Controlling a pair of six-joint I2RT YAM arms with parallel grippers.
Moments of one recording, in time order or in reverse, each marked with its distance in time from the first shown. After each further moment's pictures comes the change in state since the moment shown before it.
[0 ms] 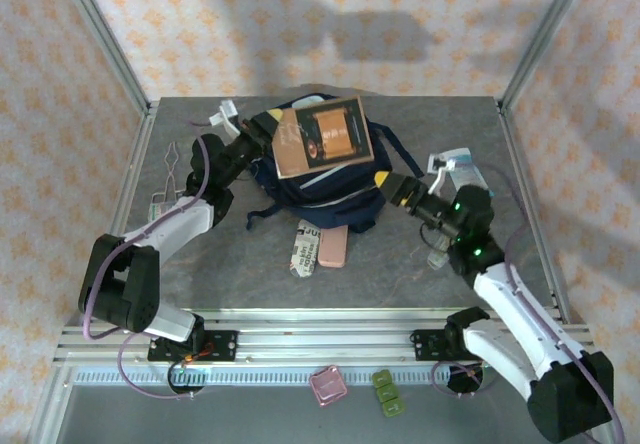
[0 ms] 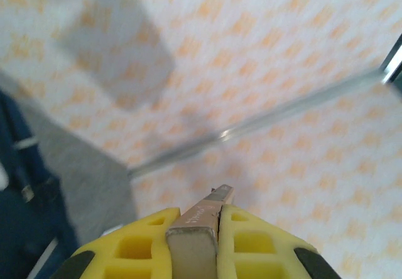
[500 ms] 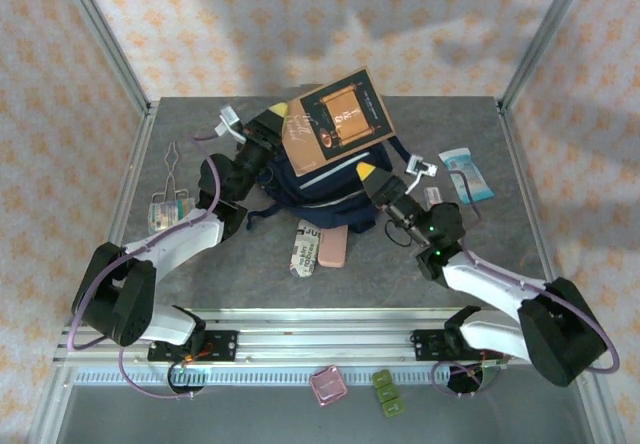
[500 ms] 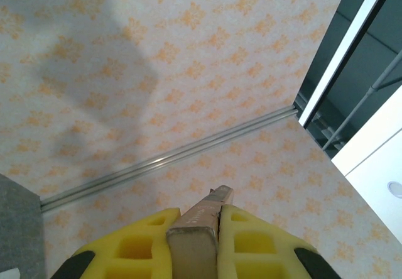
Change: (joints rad) left arm -0.164 -0.054 -0.055 0.196 -0.233 -0.107; right arm 0.213 0.345 -0.034 0.775 0.221 0.203
